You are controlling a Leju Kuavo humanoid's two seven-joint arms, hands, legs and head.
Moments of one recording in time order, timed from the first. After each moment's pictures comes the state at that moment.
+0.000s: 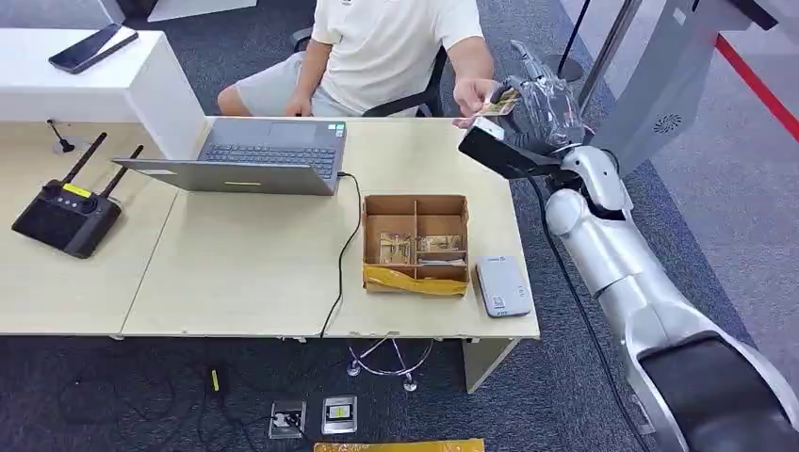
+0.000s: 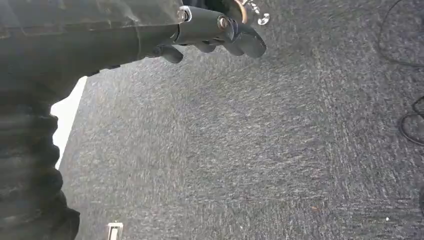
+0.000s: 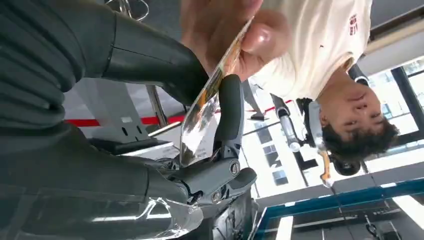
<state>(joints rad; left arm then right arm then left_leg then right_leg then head) -0.13 0.14 -0.25 -0.20 -0.16 0.33 -0.15 -1.00 -0.17 0.47 -0.75 0.82 -0.22 -0.30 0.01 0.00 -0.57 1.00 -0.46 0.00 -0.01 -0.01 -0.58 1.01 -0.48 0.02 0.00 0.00</state>
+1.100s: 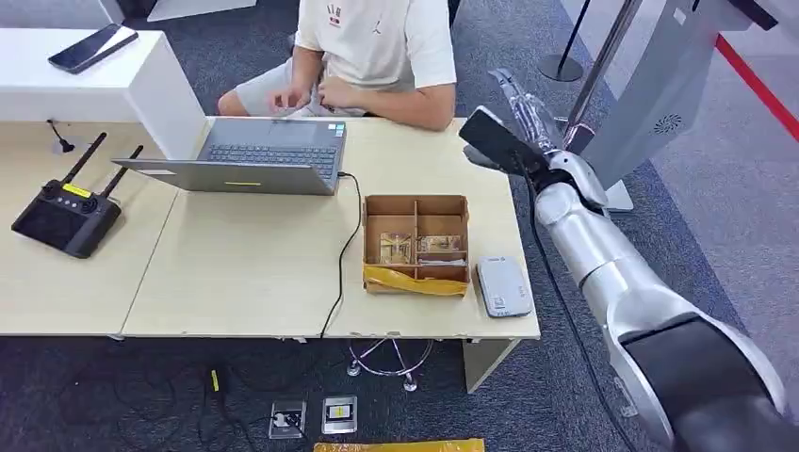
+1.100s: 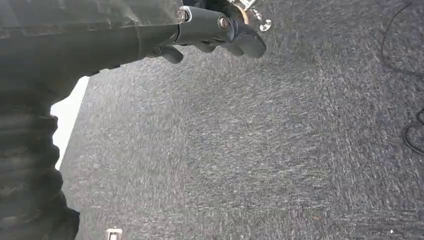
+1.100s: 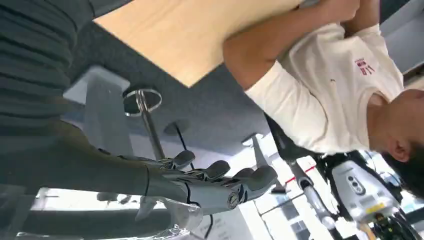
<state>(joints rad) -0.13 0.16 -0.27 -0.20 -0.12 0.33 -0.15 -1.02 -0.11 0.45 -0.56 0.56 -0.07 -0.33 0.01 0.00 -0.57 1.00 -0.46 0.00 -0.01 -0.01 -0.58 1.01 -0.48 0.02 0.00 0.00</state>
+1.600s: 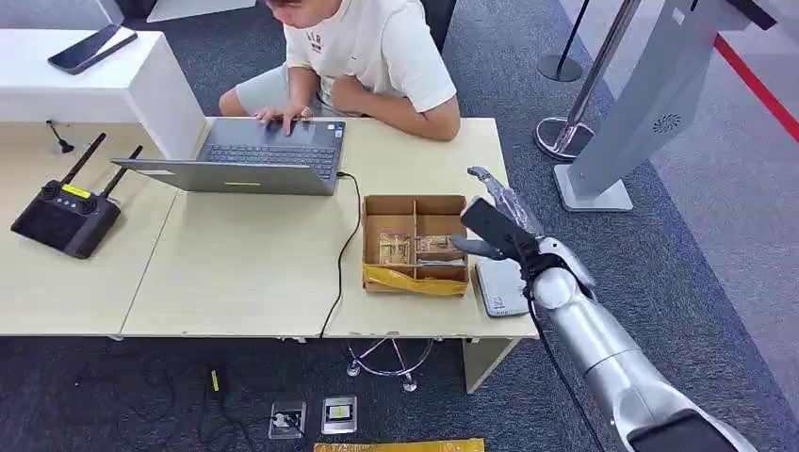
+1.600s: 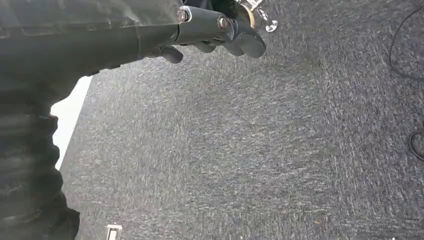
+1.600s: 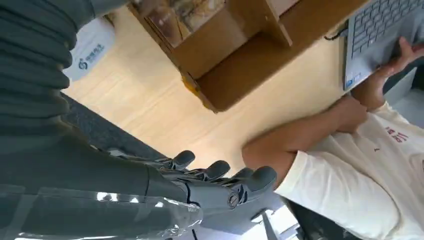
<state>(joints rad) -0.13 0.16 -0.27 -0.20 -0.10 0.35 -0.15 -0.65 -0.19 0.45 -0.95 0.44 0.10 -0.24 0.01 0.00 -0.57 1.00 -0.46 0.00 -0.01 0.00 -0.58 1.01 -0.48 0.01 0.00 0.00</state>
